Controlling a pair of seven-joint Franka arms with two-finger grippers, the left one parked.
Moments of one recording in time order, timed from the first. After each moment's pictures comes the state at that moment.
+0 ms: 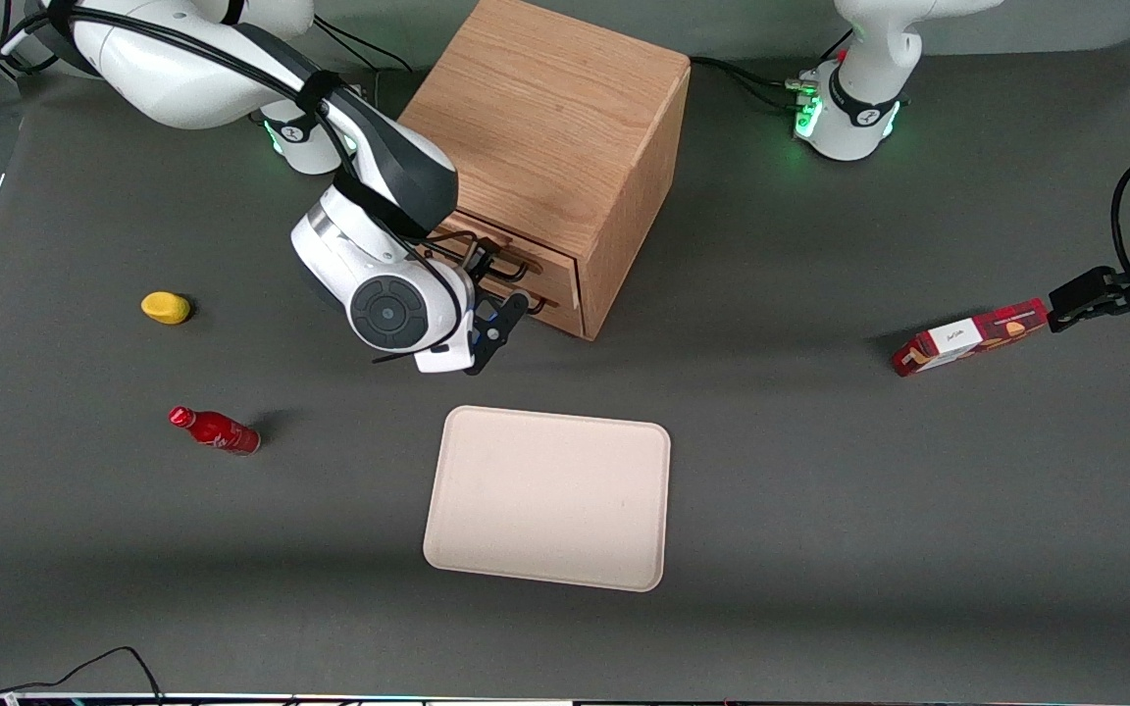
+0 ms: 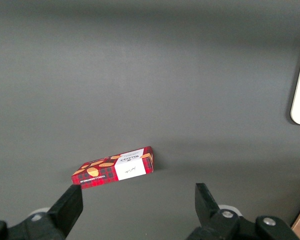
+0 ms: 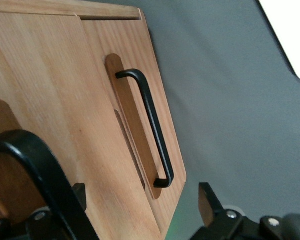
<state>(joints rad) 0.01 0.60 0.72 -1.51 -0.03 1.57 -0.15</state>
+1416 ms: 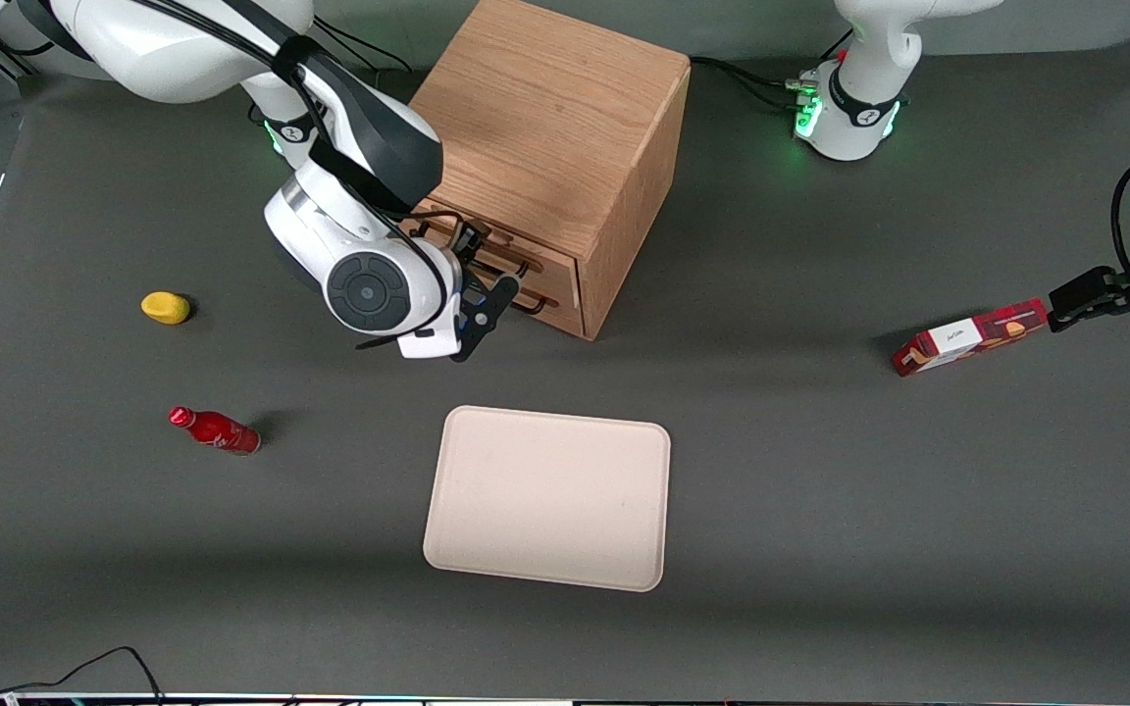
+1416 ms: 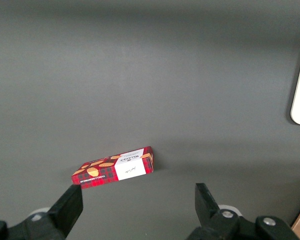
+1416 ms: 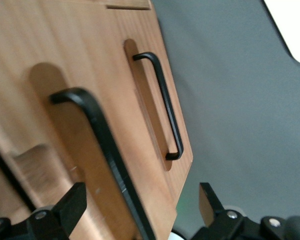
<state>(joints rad) 0.00 0.55 0.73 -1.45 0.01 1.45 -0.13</state>
